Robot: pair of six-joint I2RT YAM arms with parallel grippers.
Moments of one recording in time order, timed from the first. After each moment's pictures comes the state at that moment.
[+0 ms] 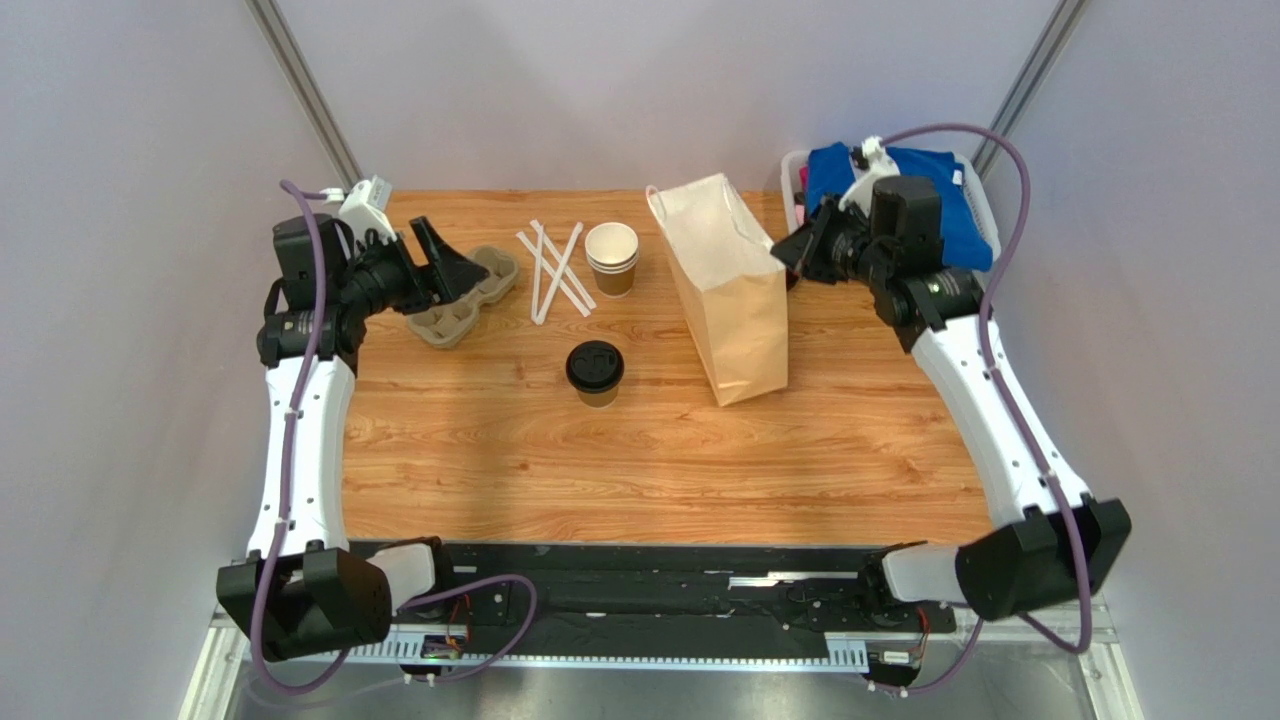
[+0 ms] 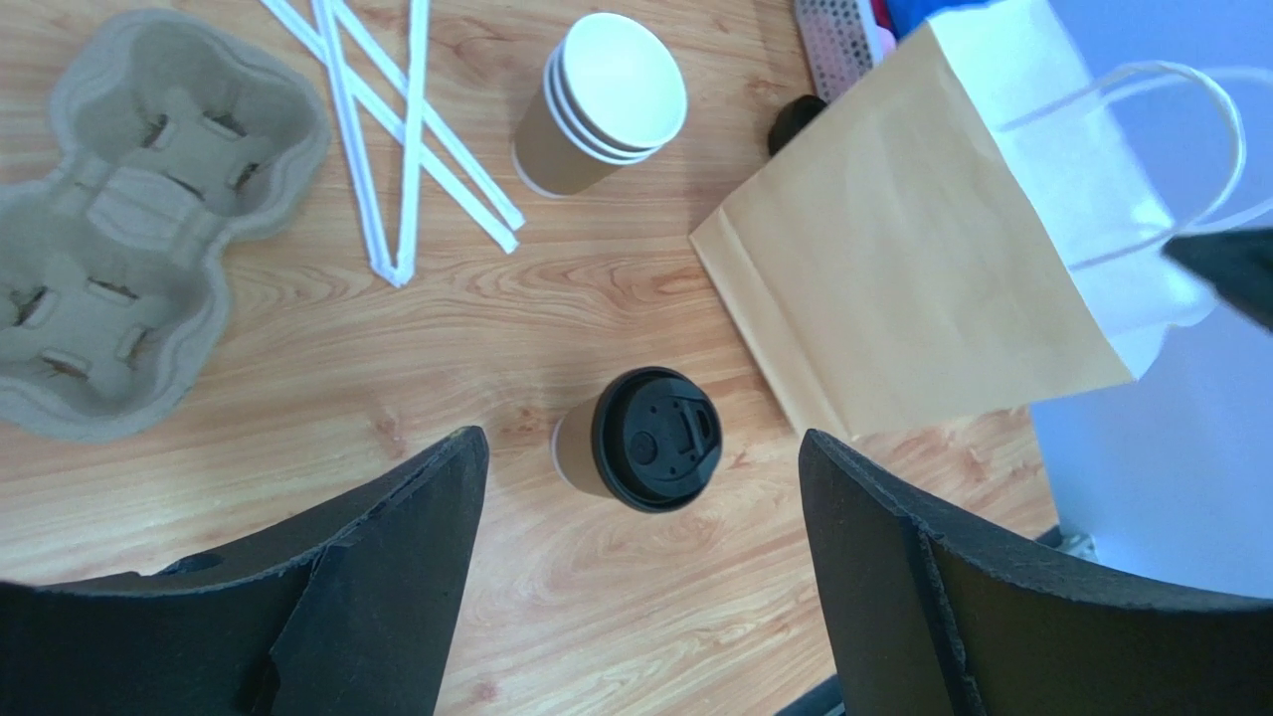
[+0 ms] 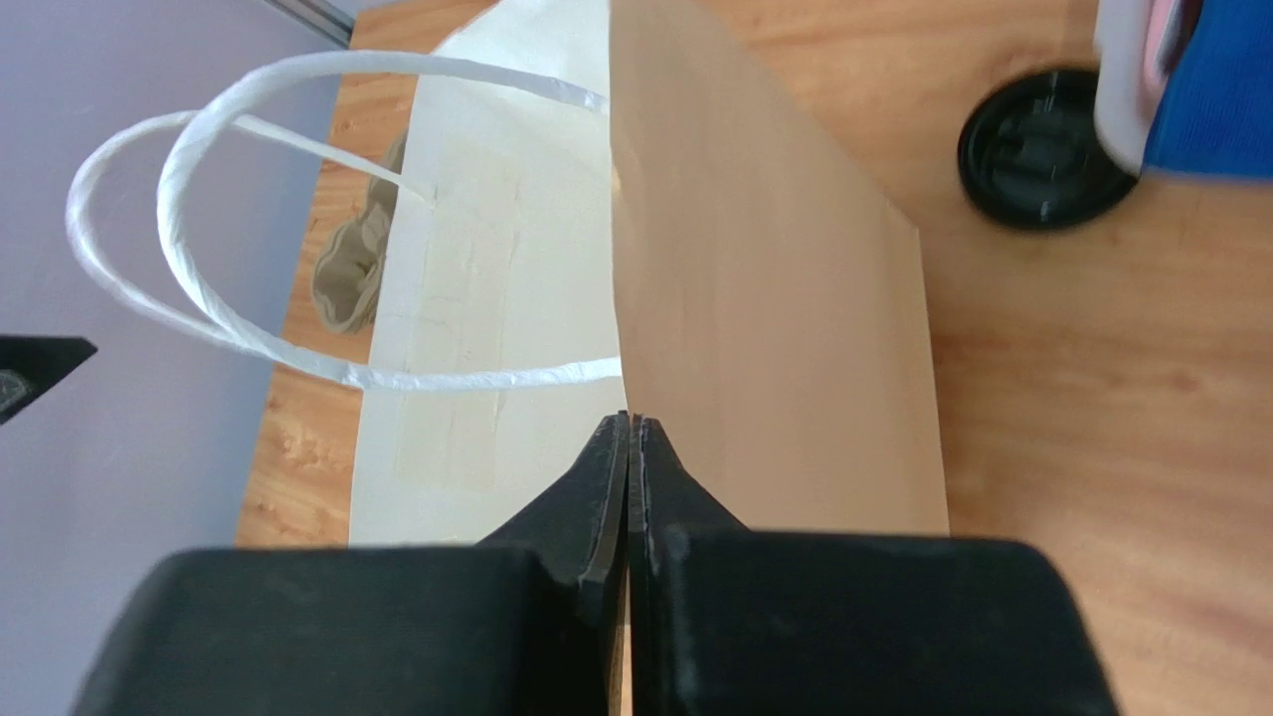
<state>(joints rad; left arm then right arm) 0.18 1.17 1.24 -0.55 0.67 -0.31 0.23 1.35 1.42 -0.48 -0.26 0.48</state>
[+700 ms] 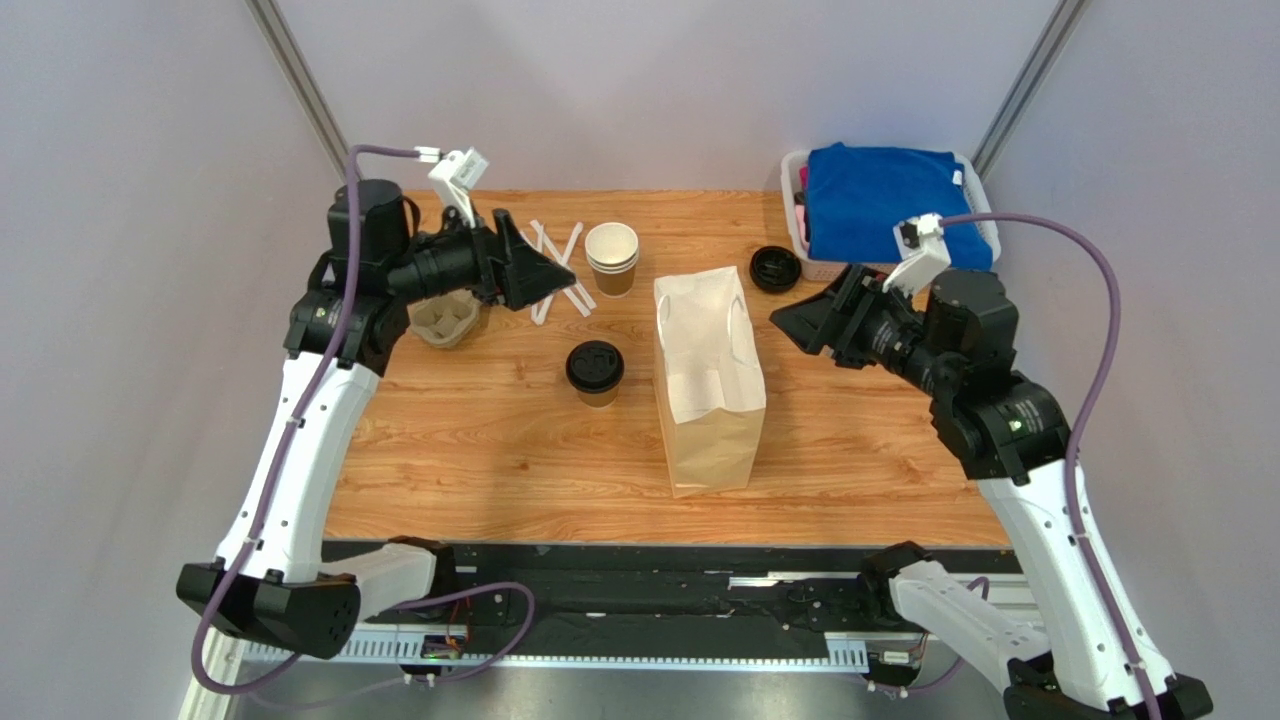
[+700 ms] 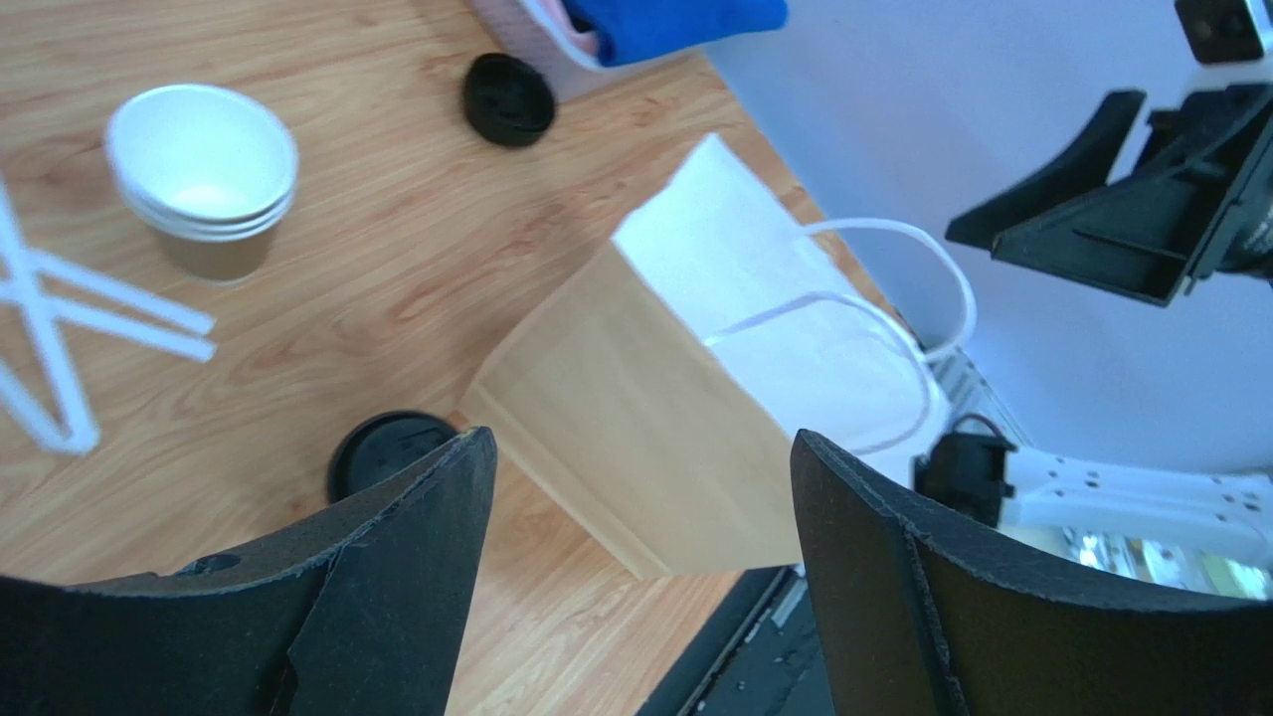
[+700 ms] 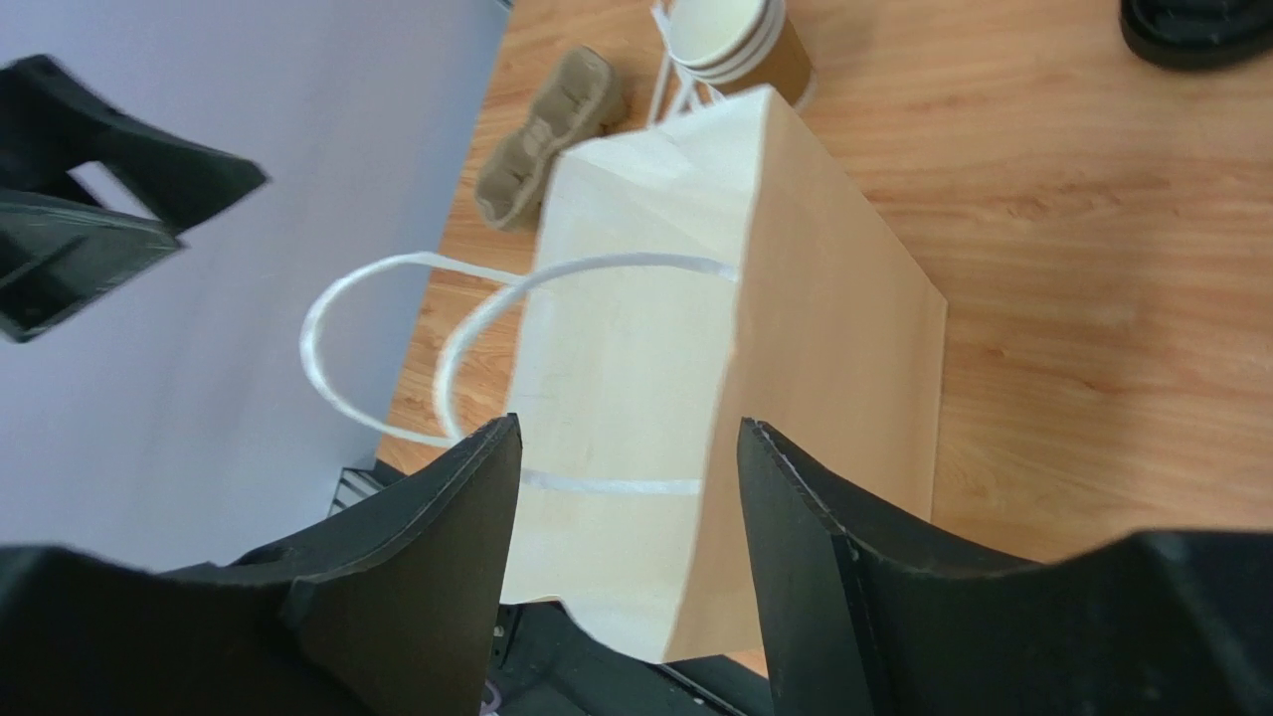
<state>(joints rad) -0.17 1.17 1.43 -0.58 0.75 -0.31 0.35 0.89 1.21 -0.66 -0.24 0.63</state>
